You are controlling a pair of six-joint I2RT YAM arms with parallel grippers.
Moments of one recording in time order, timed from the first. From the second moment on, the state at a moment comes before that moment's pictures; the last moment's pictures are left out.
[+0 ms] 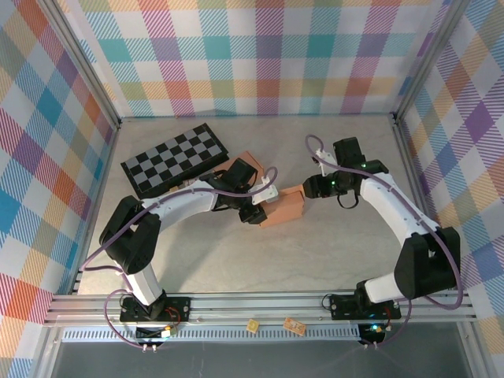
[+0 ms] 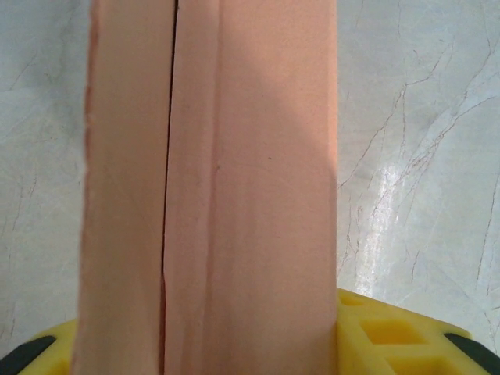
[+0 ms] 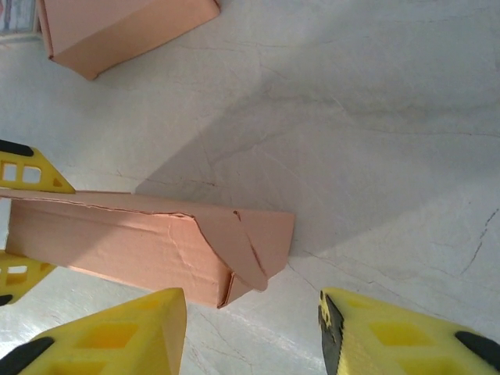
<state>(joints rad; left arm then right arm) -0.69 1.73 1.20 -0.51 0.34 0.46 0.27 1.43 1.13 -0.78 -0.36 0.00</state>
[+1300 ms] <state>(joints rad) -0.69 1.75 1.22 -0.53 0.35 0.47 0.40 1.51 1.21 -0.85 -0.19 -0.04</state>
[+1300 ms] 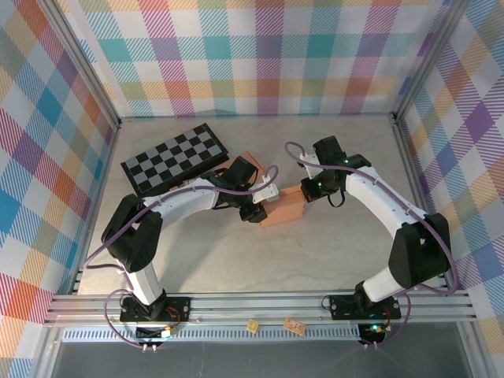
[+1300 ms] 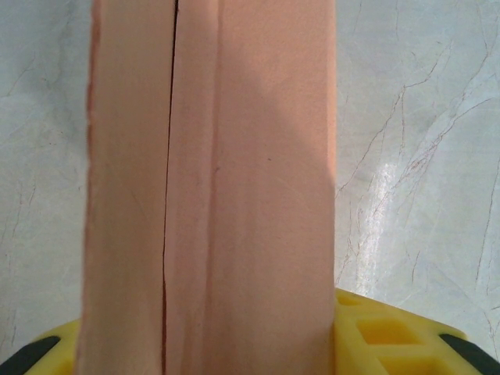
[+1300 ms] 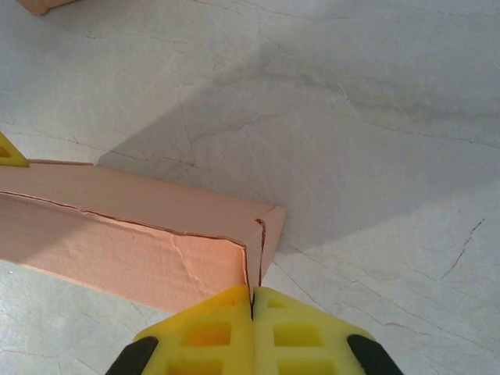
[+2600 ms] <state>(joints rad) -0.67 1.75 1.22 -0.48 0.34 0.32 0.55 1.36 0.96 -0.62 0.10 0.27</state>
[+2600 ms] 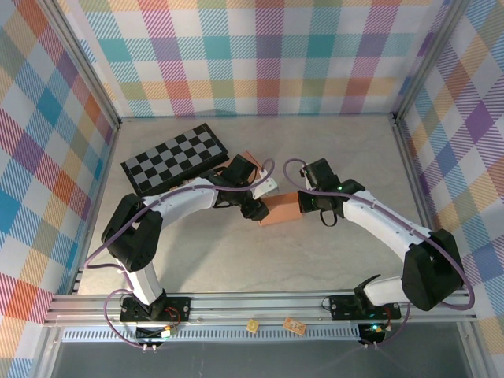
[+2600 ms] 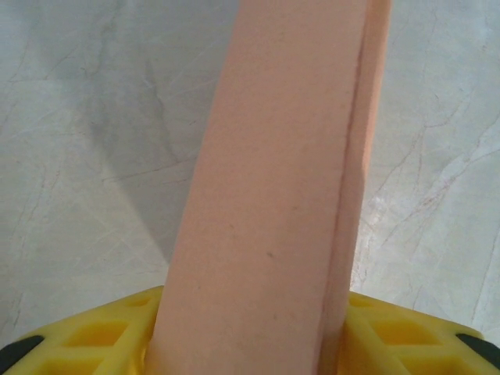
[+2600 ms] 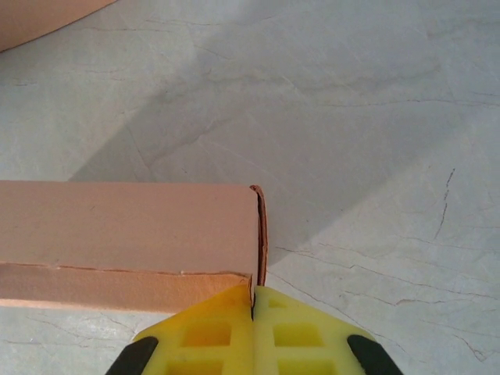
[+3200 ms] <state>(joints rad) -0.66 1.67 1.19 -0.41 0.28 0.13 0.56 1.36 0.96 -0.67 0.15 0.35</state>
